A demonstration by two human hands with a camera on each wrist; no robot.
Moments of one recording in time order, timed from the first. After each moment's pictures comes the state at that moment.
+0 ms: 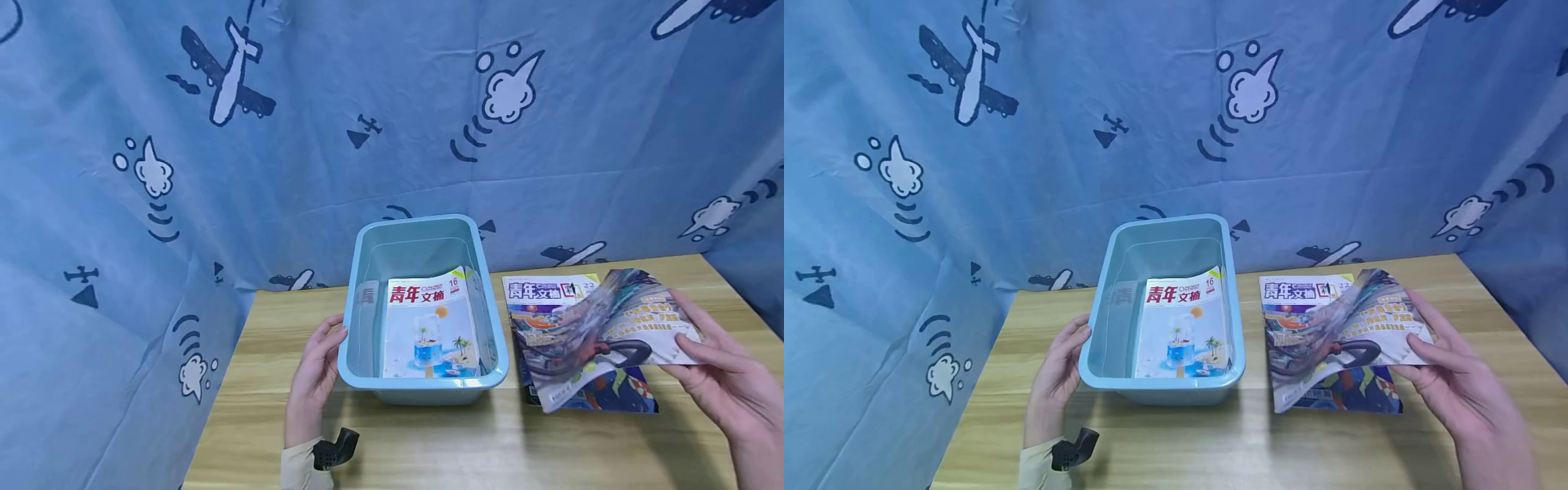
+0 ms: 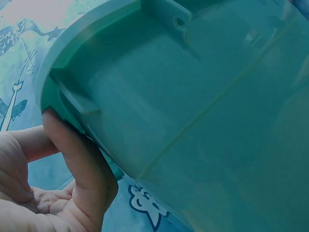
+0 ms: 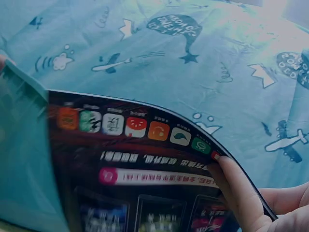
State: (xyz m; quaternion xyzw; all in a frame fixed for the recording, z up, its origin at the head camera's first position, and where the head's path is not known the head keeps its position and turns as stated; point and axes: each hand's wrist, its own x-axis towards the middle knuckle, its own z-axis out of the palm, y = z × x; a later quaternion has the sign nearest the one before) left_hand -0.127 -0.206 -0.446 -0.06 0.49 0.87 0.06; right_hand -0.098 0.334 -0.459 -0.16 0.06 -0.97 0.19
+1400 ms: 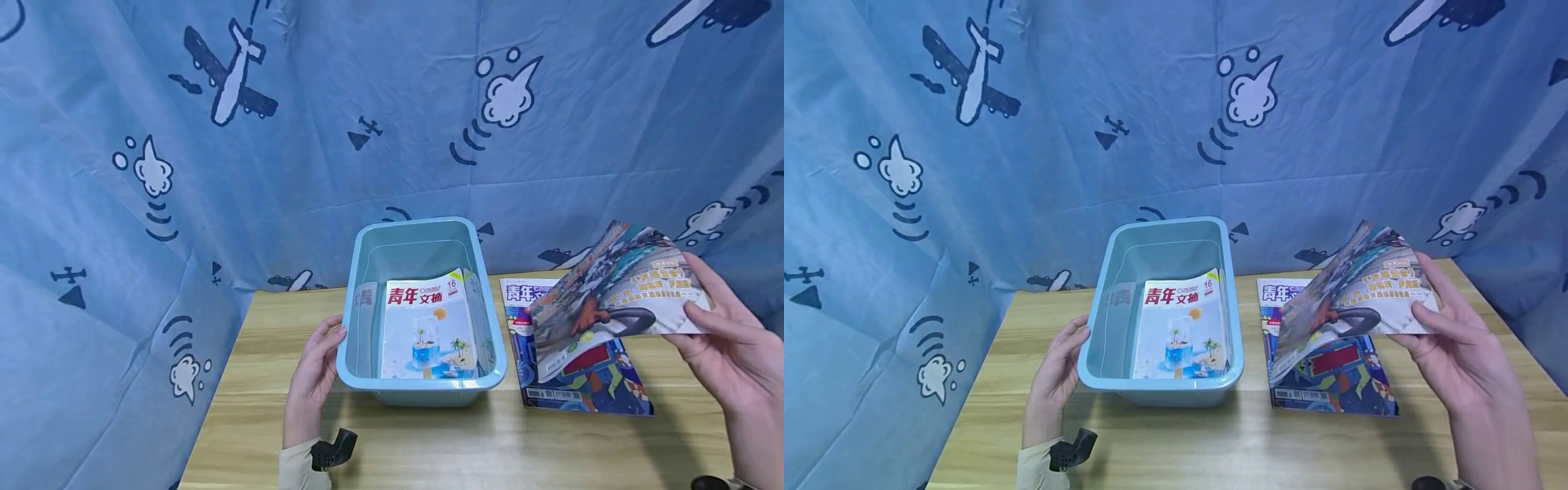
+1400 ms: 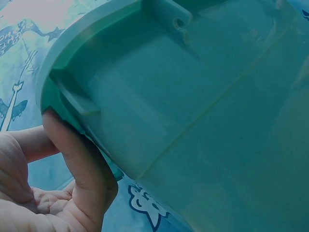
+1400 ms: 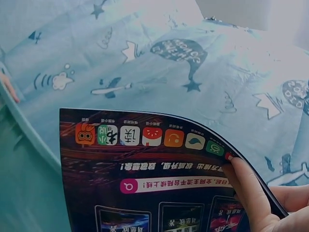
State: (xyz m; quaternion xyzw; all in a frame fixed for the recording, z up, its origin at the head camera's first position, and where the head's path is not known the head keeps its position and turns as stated) left_hand -0.127 -0.205 -0.446 -0.06 0.49 0.87 0.06; right_hand -0.113 0.318 -0.419 -0.20 0.06 -0.97 0.11
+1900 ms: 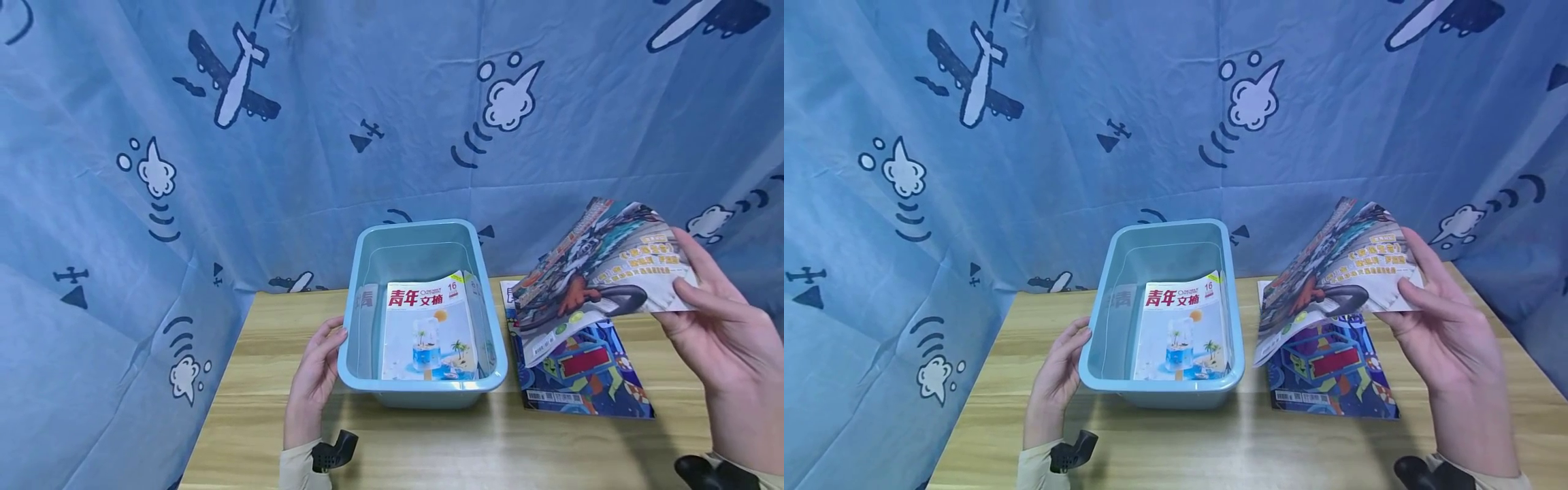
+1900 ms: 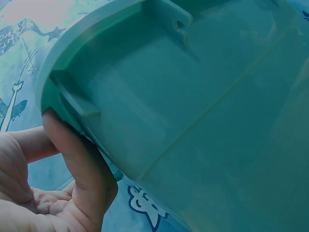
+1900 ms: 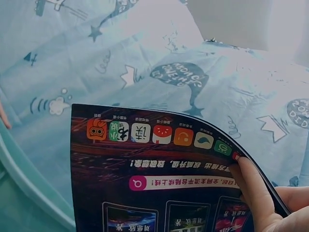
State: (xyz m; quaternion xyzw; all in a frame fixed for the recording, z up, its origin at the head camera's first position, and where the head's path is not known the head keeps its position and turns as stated) left_hand -0.127 -0.204 -0.443 -0.07 0.48 0.87 0.06; right_hand -0.123 0.296 -0.384 -0.17 0.04 -0.98 0.09
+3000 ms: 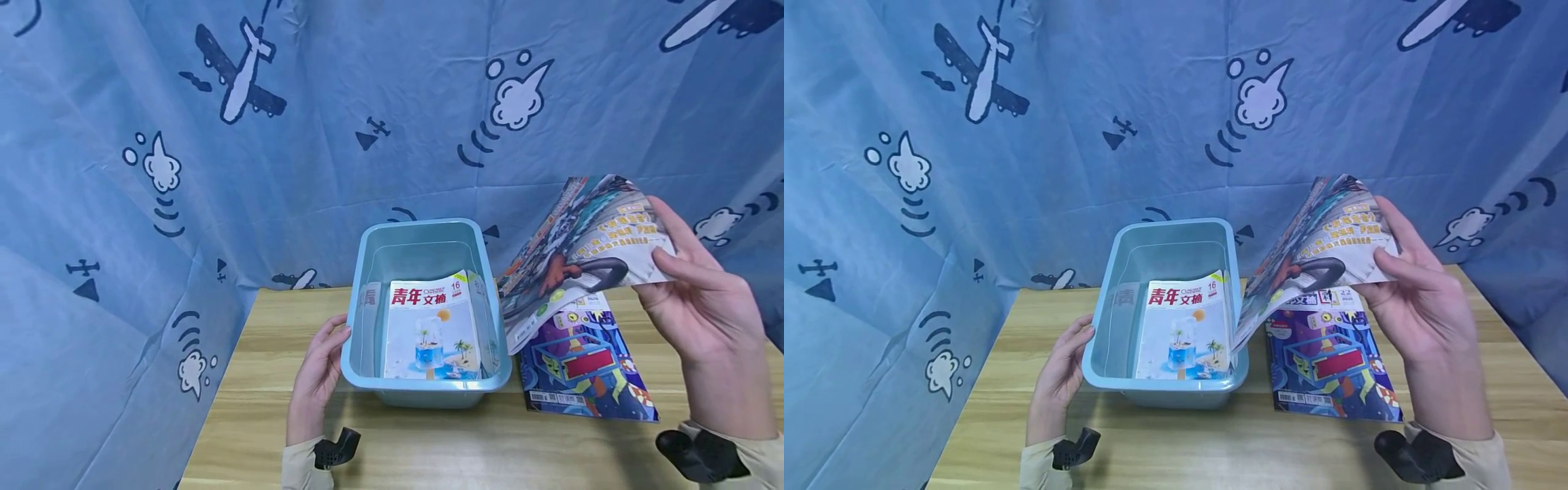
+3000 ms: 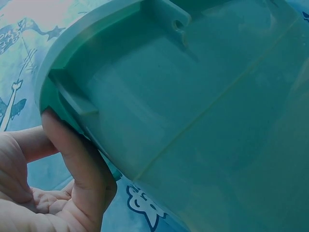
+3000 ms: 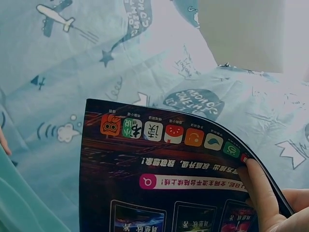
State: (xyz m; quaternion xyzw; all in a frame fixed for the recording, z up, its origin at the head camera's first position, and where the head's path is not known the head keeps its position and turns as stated) left_hand -0.126 -0.204 -0.444 -0.07 0.48 0.87 0.07; right_hand -0.146 0.261 -0.344 -0.18 0.09 -0.97 0.09
